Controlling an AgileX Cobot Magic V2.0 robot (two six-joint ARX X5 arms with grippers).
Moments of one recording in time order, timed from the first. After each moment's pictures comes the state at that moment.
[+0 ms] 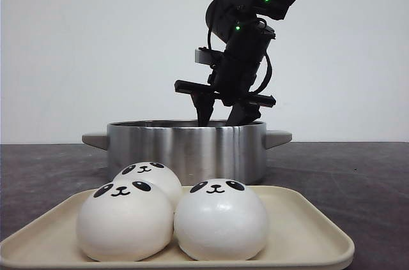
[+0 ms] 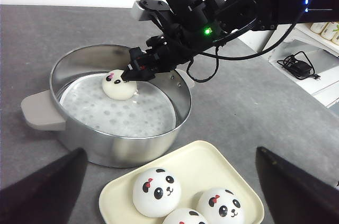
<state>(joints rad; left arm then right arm) -0.31 0.44 0.72 -0.57 0.42 -0.18 0.54 2.10 1.66 -0.46 -0.03 0.31</state>
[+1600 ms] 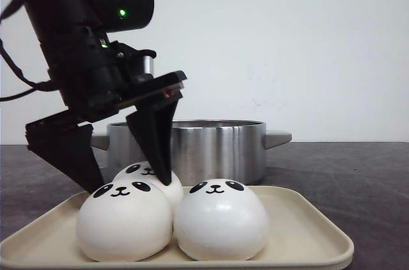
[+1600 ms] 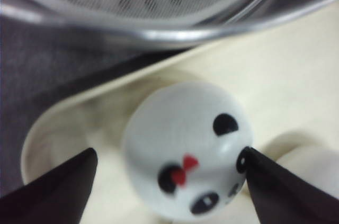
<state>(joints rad) -0.67 1.62 1.01 -0.57 0.14 -0.37 1.14 1.04 1.74 -1.19 0.68 0.40</state>
